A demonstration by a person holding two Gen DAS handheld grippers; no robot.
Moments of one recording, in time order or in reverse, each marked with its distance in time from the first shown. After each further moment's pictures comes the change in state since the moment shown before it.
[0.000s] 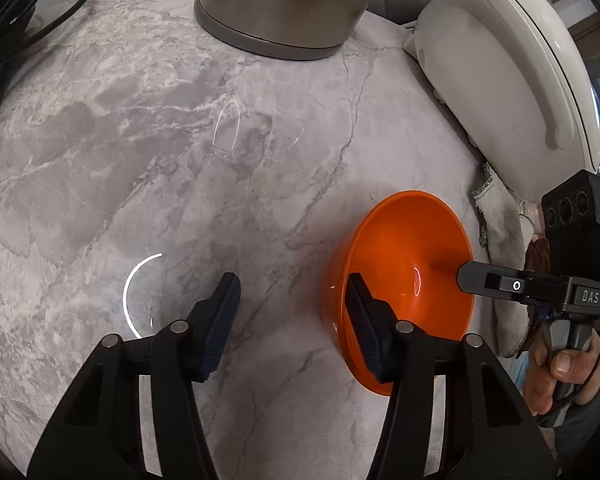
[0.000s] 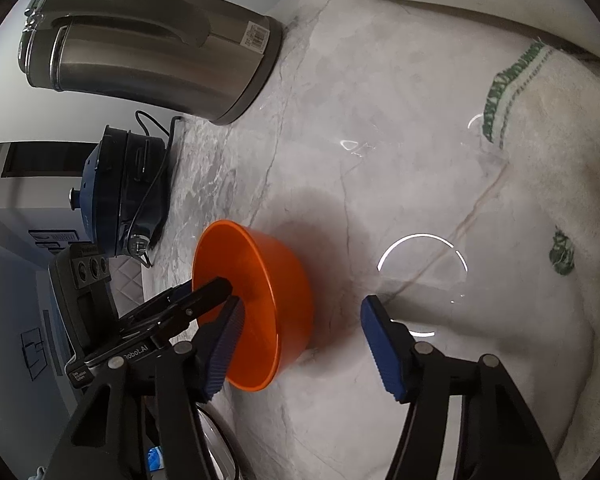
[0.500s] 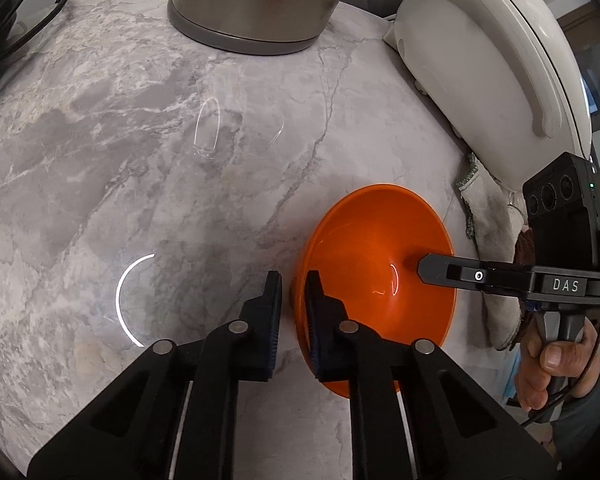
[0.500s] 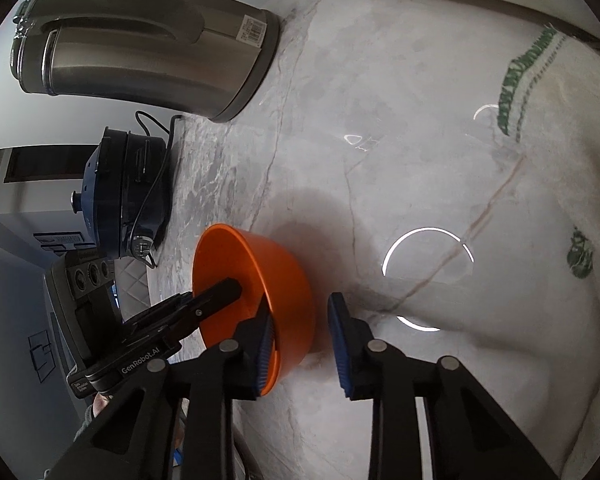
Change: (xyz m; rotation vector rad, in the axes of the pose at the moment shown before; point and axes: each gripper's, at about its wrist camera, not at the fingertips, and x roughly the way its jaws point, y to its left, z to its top) left arm 0.001 -0.015 0.000 0.036 0.019 -0.032; right arm 0.009 0.001 0.003 0.015 0.020 0.028
